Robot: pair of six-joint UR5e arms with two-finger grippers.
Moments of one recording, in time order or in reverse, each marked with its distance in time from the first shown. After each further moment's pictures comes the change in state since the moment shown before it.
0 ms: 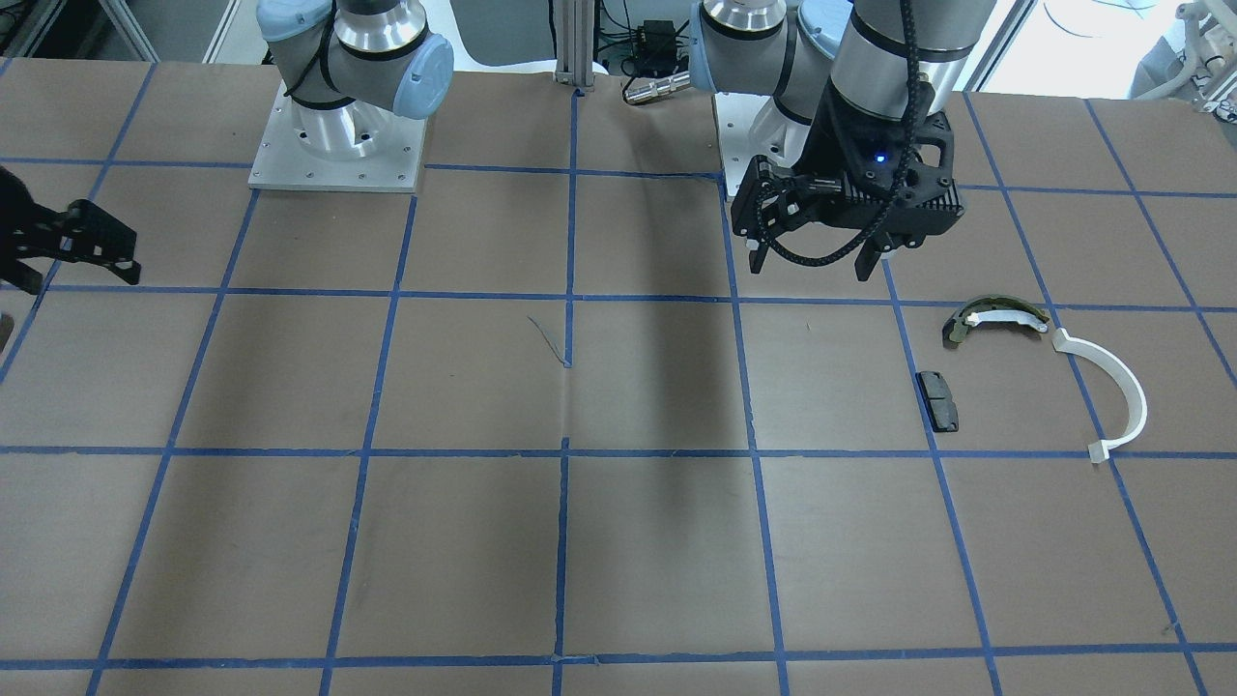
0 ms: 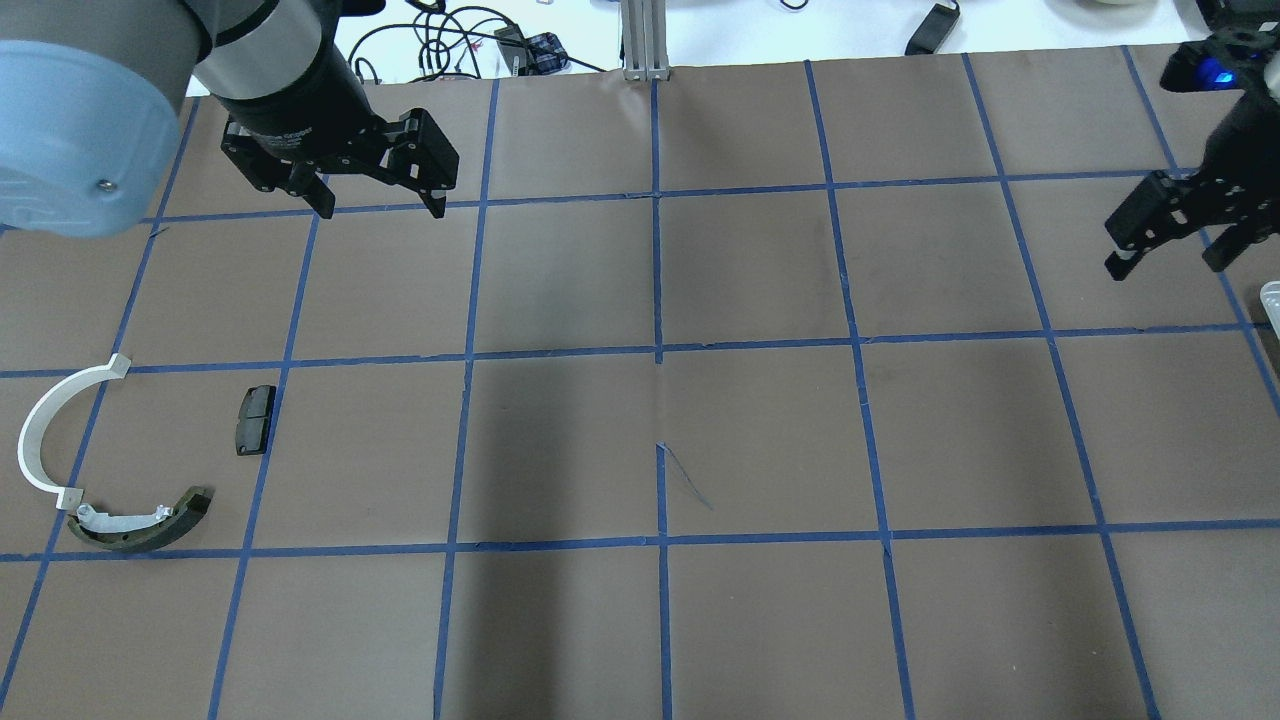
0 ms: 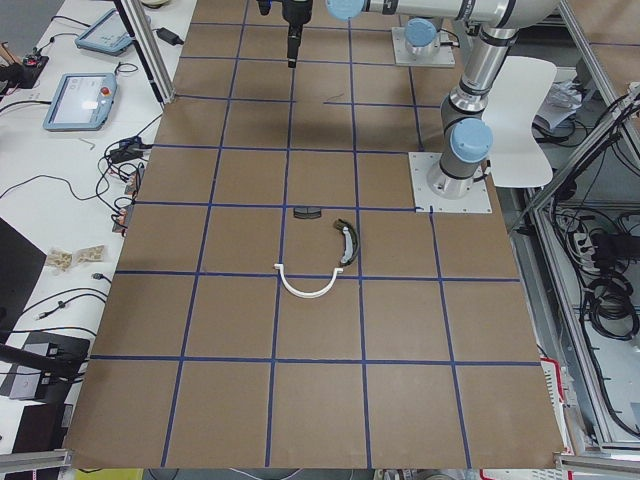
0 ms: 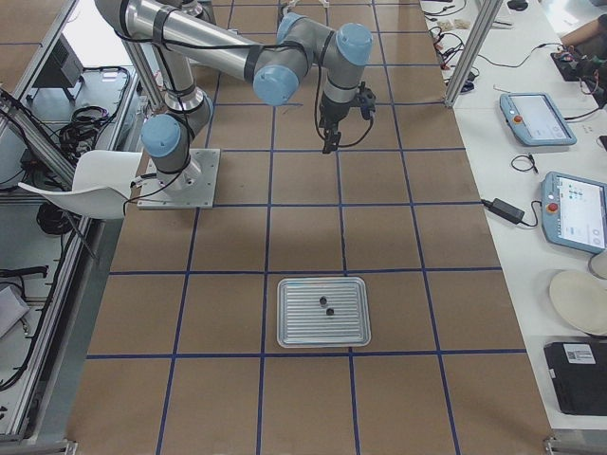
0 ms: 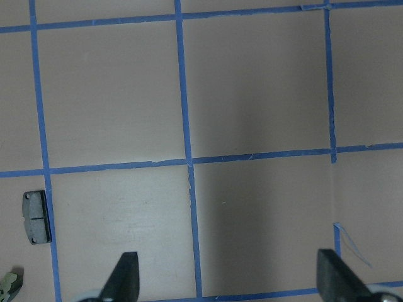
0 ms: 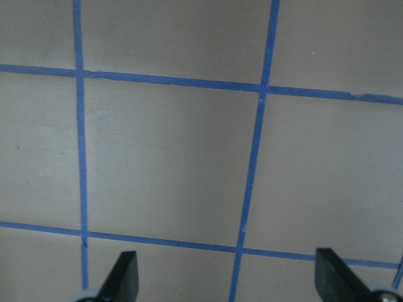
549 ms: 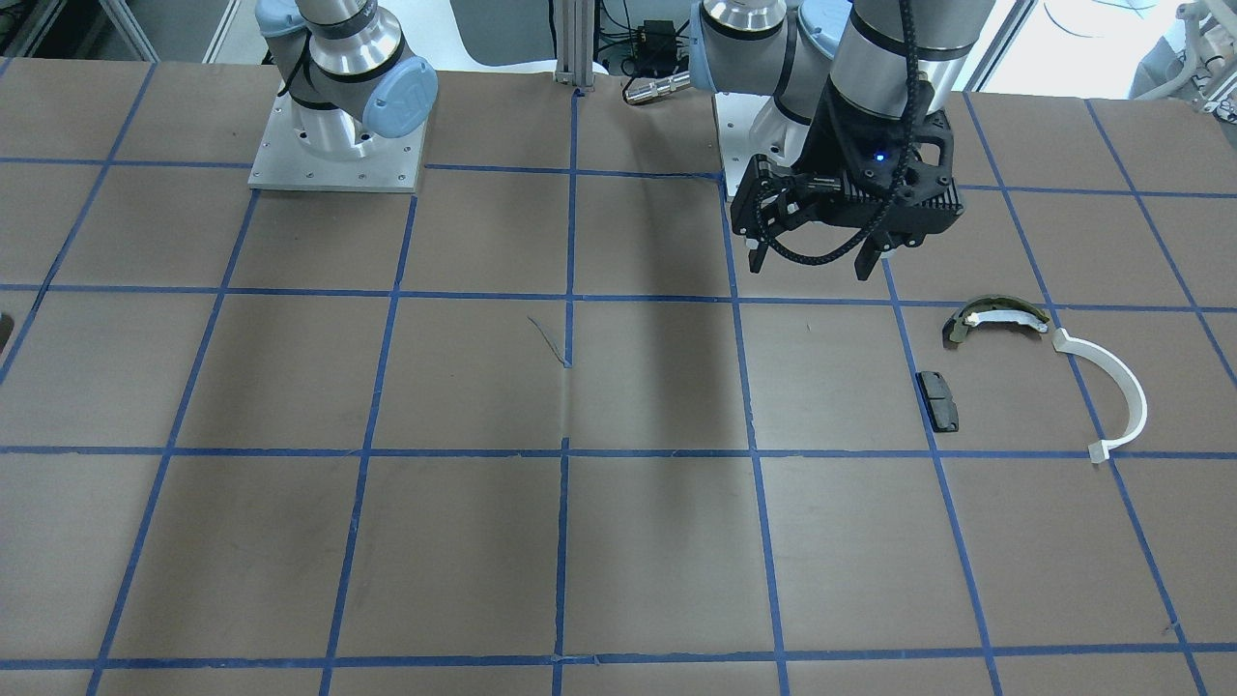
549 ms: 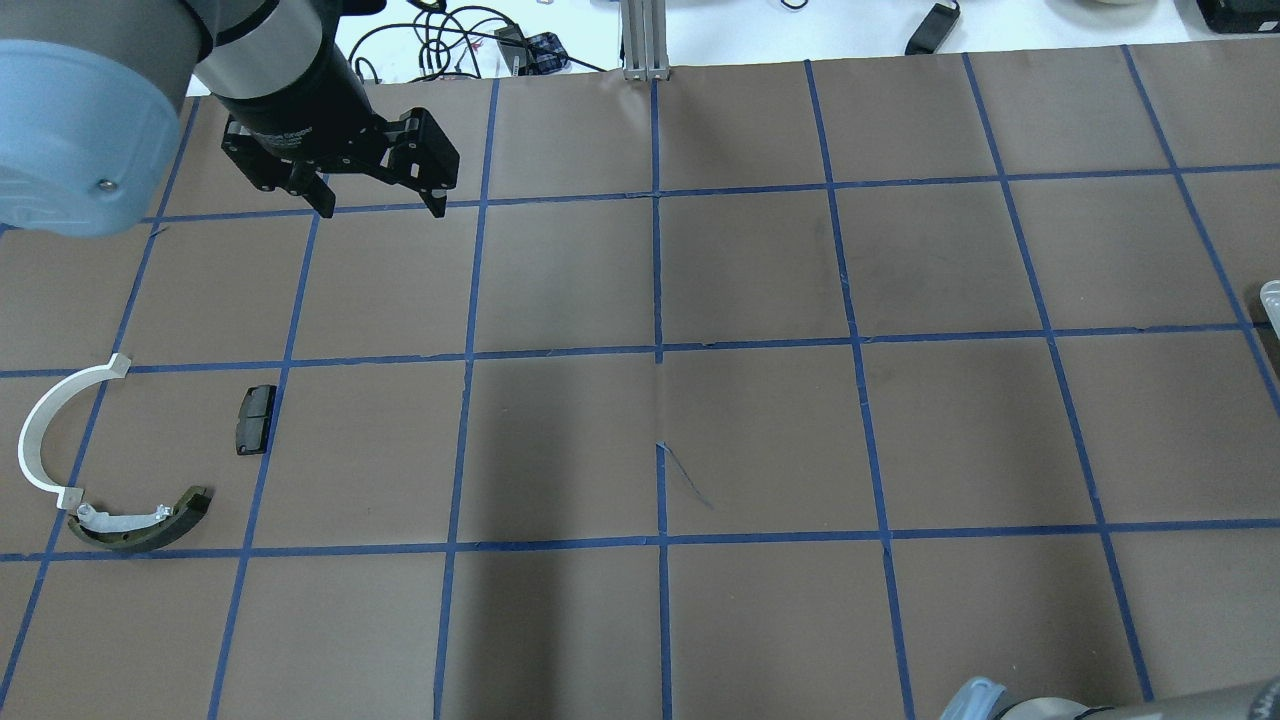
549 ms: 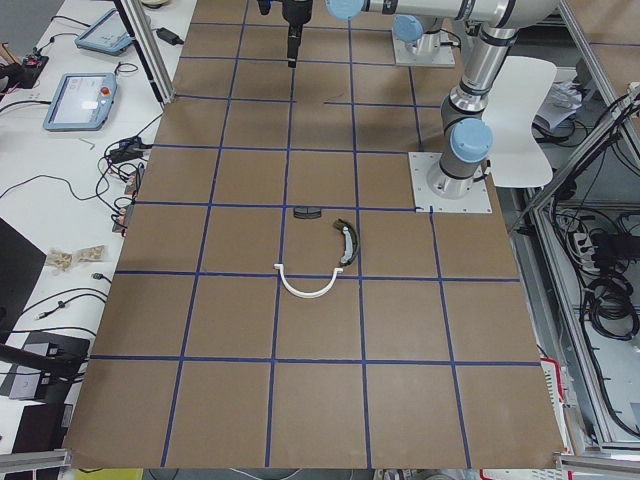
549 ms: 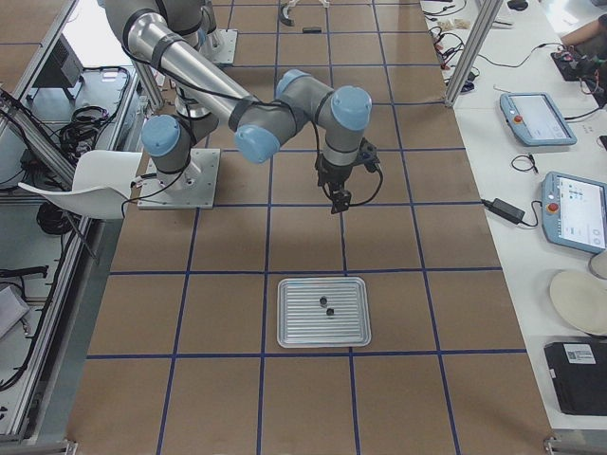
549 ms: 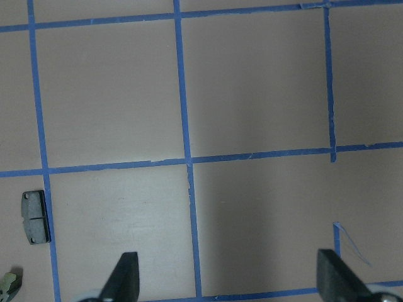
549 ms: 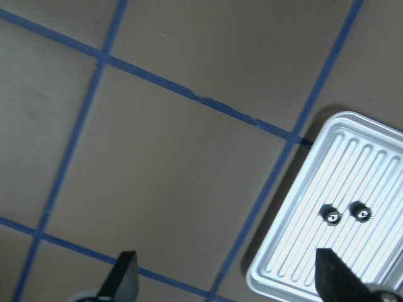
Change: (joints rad) left arm 0.000 0.002 0.000 0.001 0.001 0.001; right arm -0.259 0.139 -0.002 -0.283 -0.067 -0.576
